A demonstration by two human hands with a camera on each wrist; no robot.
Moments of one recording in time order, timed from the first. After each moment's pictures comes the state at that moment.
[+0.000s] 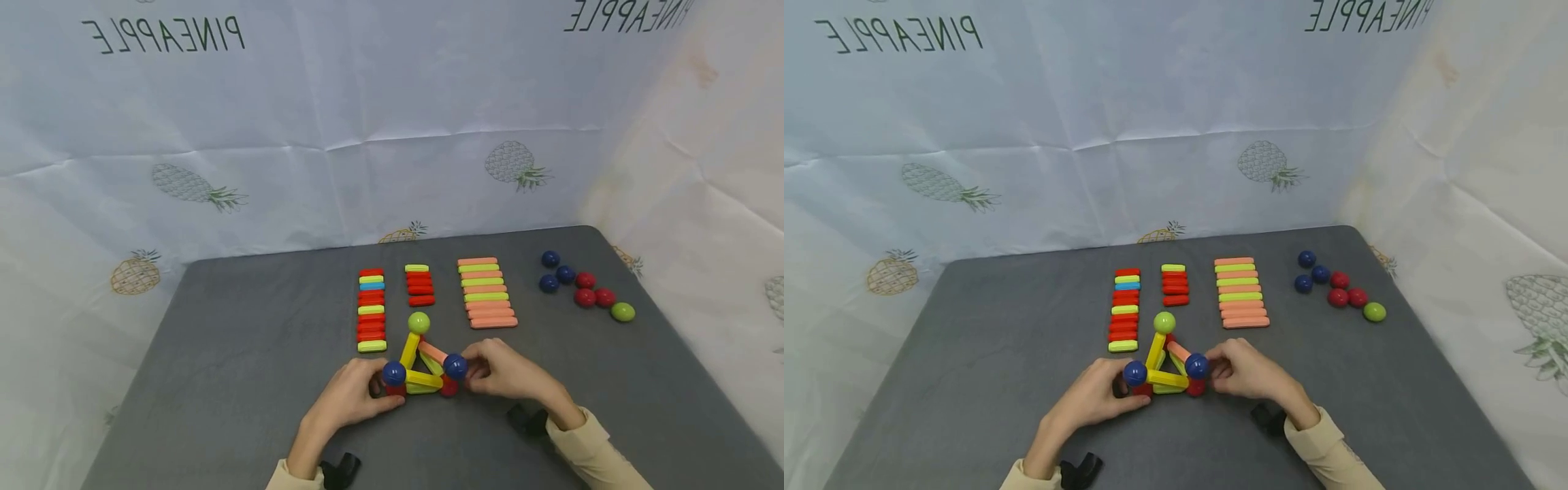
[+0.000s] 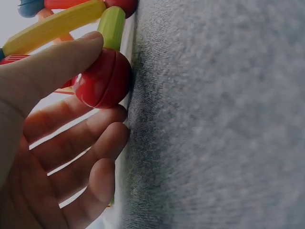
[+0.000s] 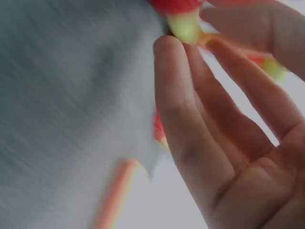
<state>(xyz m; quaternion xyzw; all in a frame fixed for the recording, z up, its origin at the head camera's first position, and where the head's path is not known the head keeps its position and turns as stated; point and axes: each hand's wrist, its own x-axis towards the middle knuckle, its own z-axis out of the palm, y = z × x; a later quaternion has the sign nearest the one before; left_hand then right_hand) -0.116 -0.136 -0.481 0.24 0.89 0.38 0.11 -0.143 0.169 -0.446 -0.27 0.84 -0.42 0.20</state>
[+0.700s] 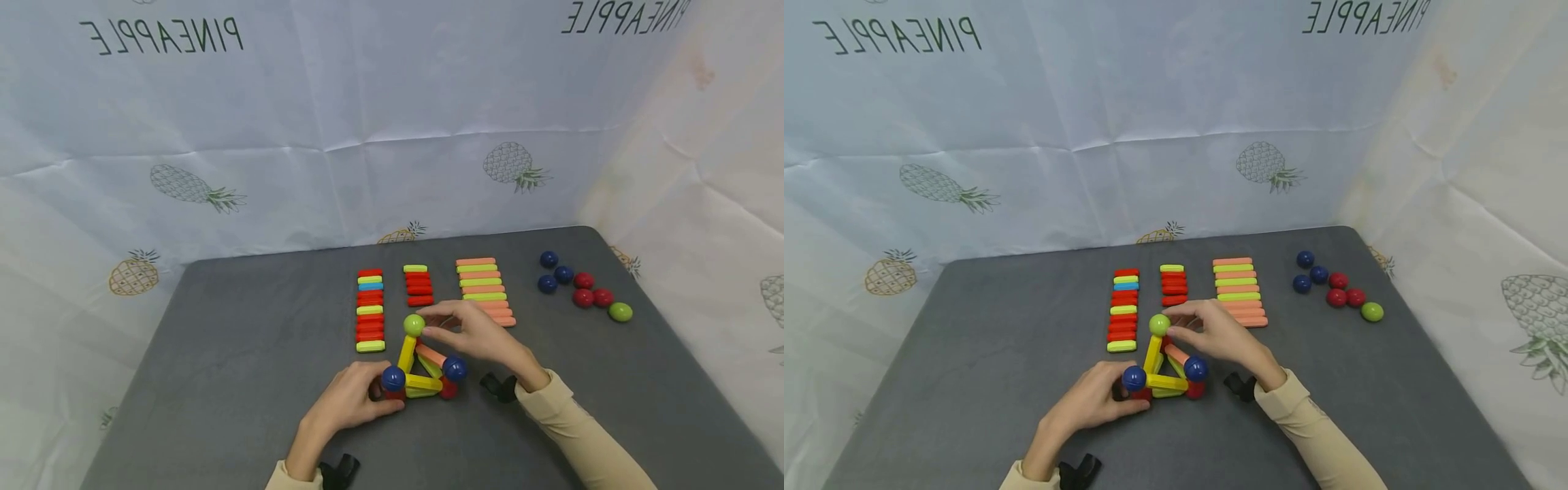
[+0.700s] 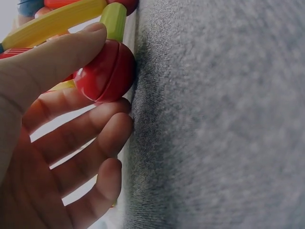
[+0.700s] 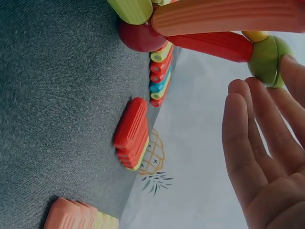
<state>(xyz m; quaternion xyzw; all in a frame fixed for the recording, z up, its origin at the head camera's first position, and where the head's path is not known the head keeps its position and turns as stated) -0.114 -0.137 -0.478 0.26 0.88 0.38 0.14 -0.176 0.131 -0.422 -0.32 0.84 -0.42 0.09</state>
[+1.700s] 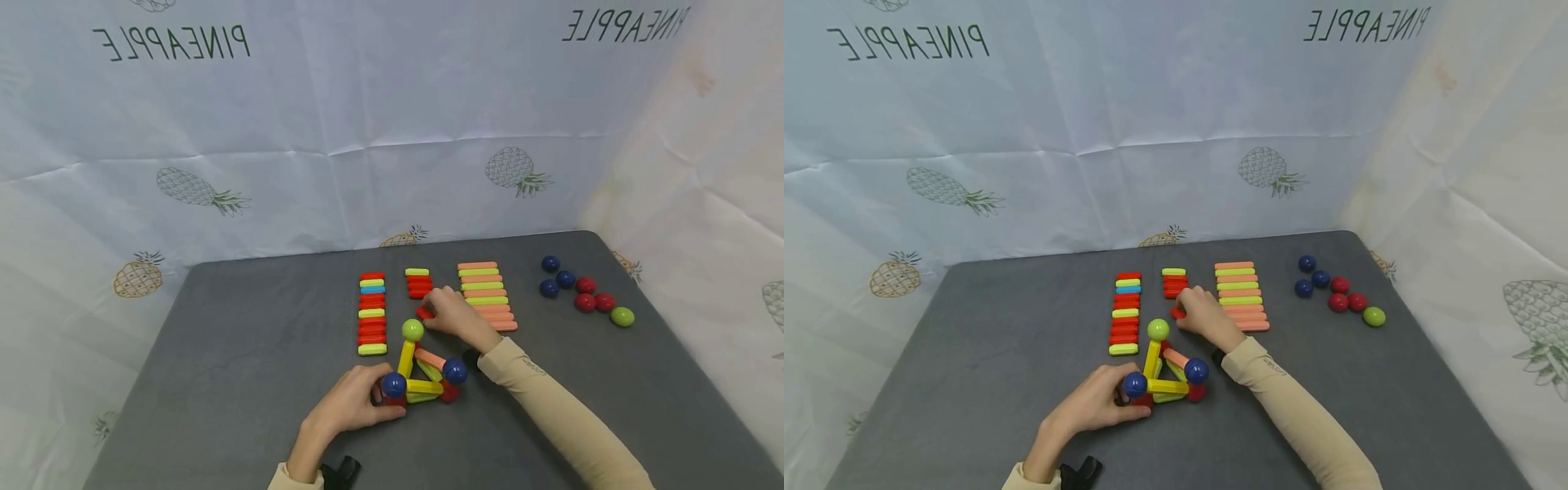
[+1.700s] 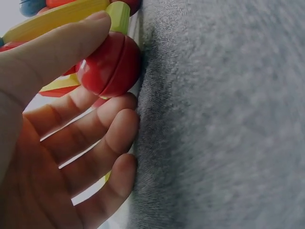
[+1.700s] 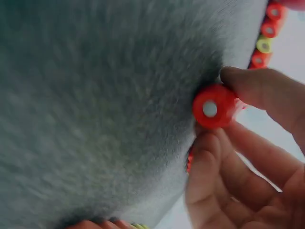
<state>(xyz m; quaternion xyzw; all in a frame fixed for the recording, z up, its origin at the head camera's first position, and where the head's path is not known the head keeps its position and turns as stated) -0.115 -0.138 -0.479 0.25 0.87 0.39 0.18 -0.235 0.095 -0.455 -0.21 0.95 -0.21 0.09</state>
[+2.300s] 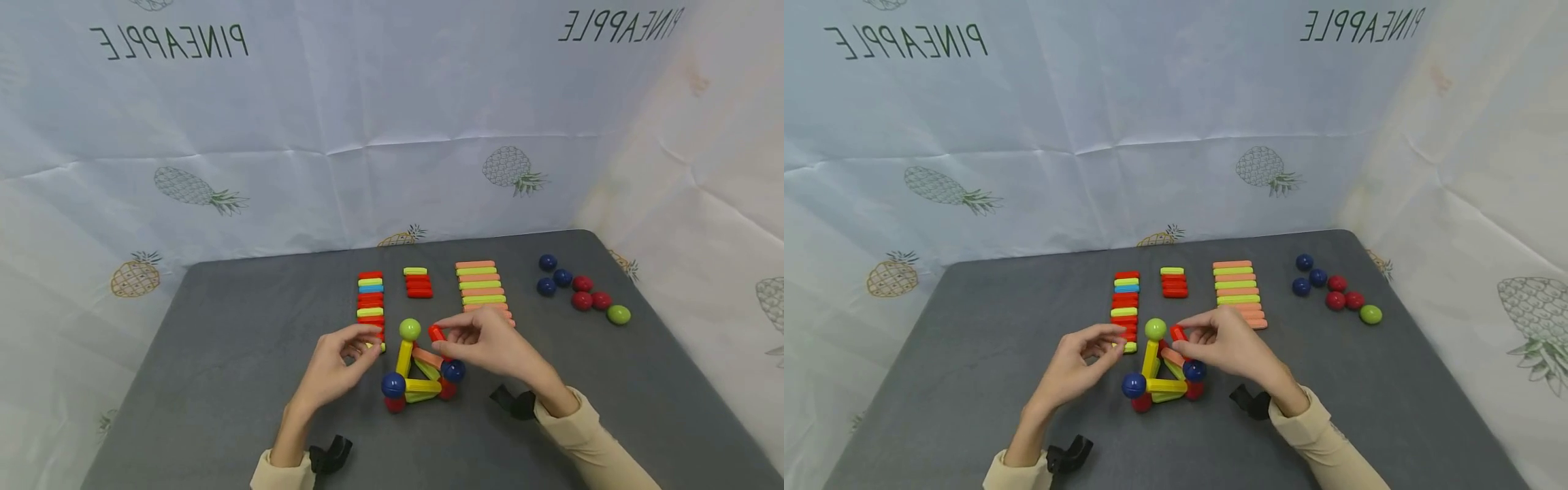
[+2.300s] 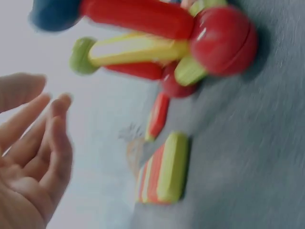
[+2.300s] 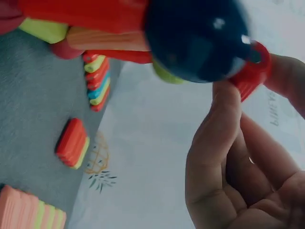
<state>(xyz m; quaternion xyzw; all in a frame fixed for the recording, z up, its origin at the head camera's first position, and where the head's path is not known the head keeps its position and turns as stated) -0.126 -0.151 -0.446 0.22 0.82 0.53 -0.02 -0.144 0.141 -0.387 -0.23 0.85 -0.46 0.11</state>
